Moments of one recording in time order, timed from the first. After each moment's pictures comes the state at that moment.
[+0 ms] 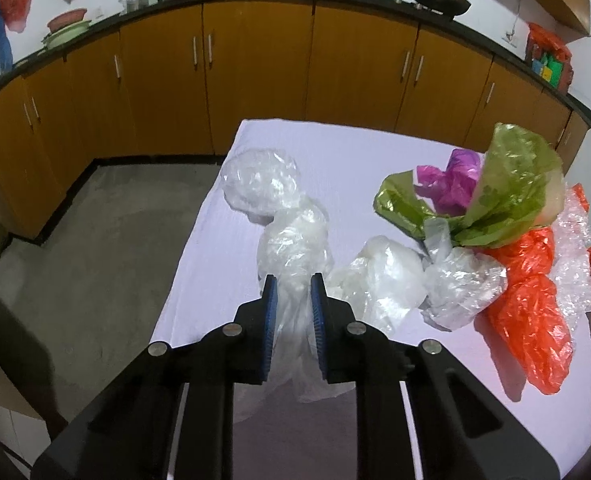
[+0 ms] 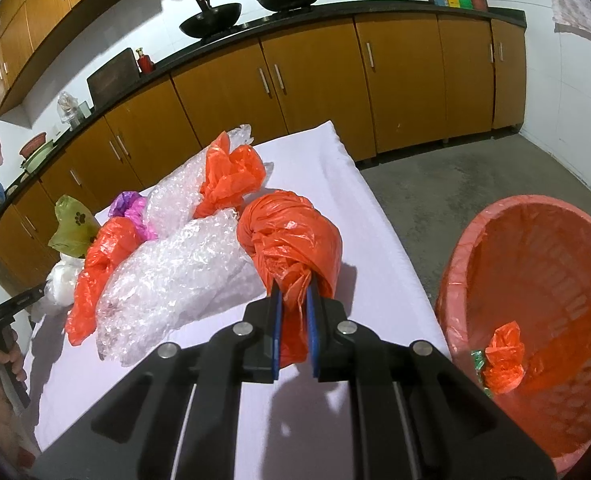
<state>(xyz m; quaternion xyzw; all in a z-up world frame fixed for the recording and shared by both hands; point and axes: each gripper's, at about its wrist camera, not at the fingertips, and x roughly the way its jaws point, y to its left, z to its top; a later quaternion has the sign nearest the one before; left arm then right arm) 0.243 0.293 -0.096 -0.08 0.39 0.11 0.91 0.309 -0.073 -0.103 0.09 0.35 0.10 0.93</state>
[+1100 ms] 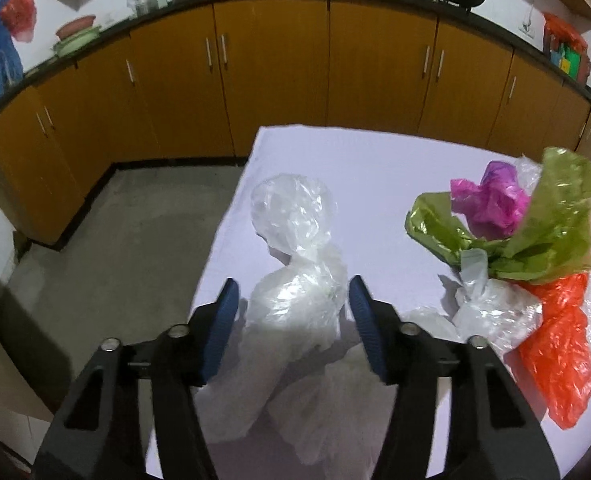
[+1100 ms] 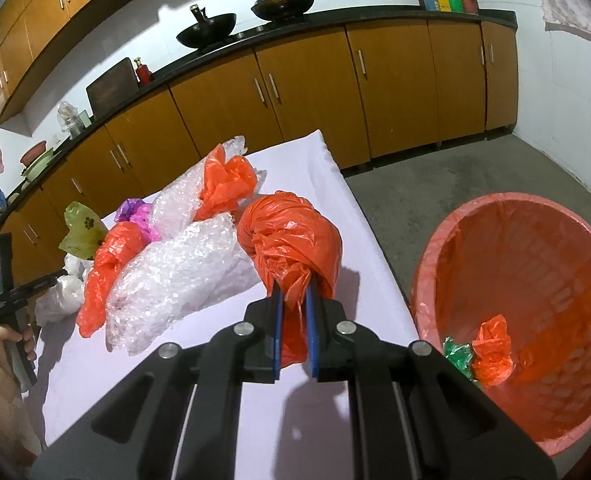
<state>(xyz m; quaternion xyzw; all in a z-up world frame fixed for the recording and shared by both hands) 0.269 0.301 -0.099 -0.06 0.40 0.15 0.90 0.286 -0.090 -0.094 0.10 0.34 0.09 0.93</state>
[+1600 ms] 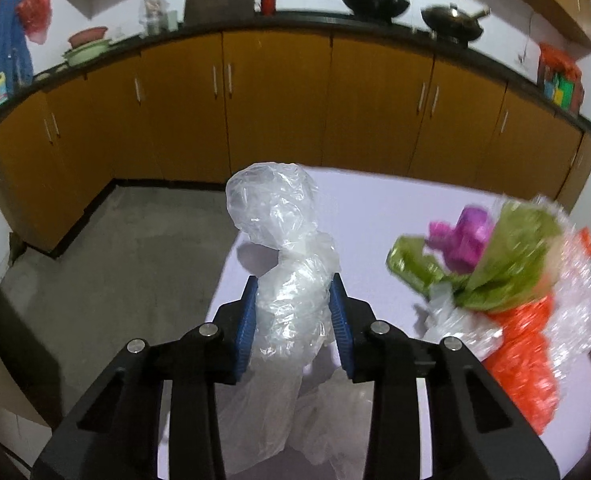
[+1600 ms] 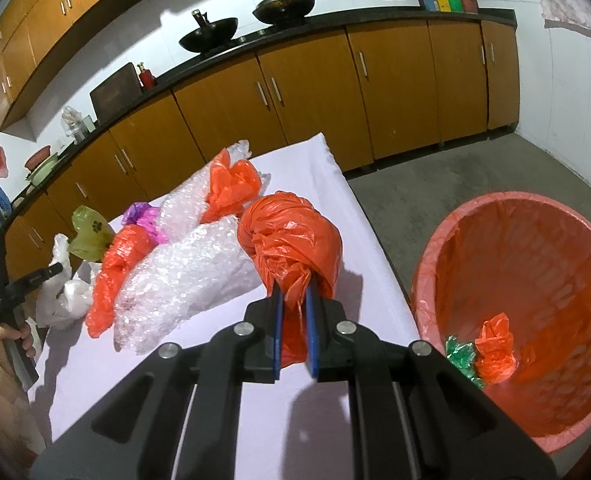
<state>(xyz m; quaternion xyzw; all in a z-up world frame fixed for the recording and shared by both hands) 0.237 0.295 -0.055 -0.08 0.33 0.15 0.93 0.275 -0.094 -0.085 0.11 0.33 0.10 0.93</state>
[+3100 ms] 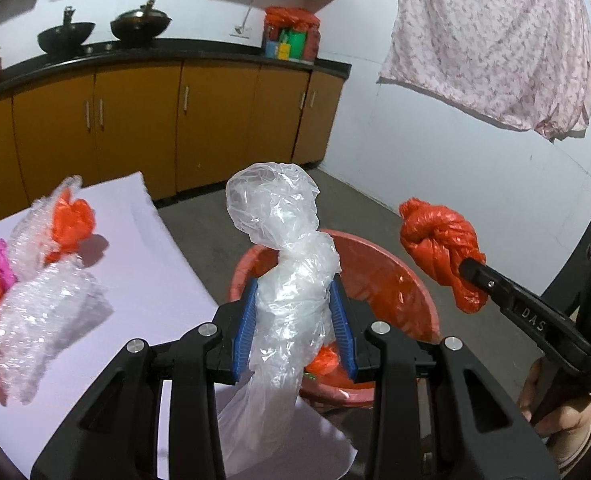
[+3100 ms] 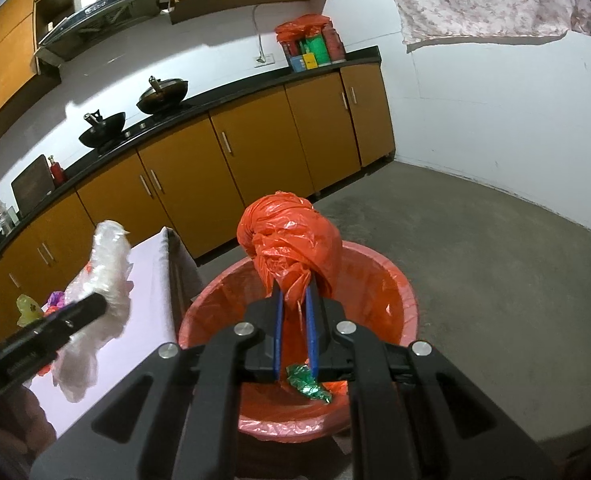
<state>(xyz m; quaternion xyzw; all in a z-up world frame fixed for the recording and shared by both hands) 0.204 -0.136 -0.033 -0.02 0.30 -0.28 0.91 0.171 -0.285 -0.055 0.16 0.24 -0.10 0.95</state>
